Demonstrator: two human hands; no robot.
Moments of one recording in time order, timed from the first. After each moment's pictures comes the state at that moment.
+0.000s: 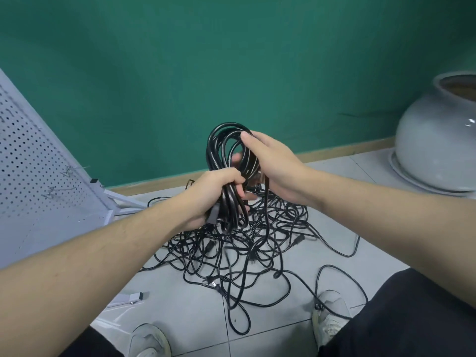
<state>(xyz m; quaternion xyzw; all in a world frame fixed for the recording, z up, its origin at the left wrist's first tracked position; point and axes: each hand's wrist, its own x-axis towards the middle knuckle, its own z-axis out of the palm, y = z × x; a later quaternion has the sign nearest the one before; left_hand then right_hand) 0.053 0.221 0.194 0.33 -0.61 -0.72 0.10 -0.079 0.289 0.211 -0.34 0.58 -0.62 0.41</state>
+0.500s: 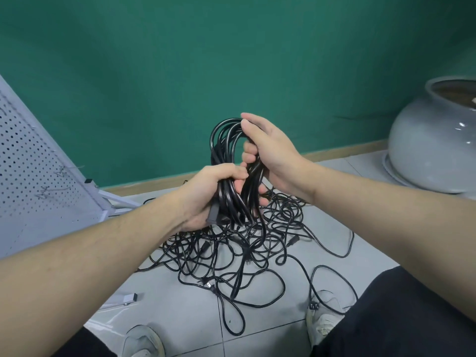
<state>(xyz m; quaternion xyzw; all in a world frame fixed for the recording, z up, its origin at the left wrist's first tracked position) 0.051 0.231 0.205 0.23 -0.52 -0.82 0.06 -0.087 0.287 0.225 -0.31 0.52 -0.69 0.40</state>
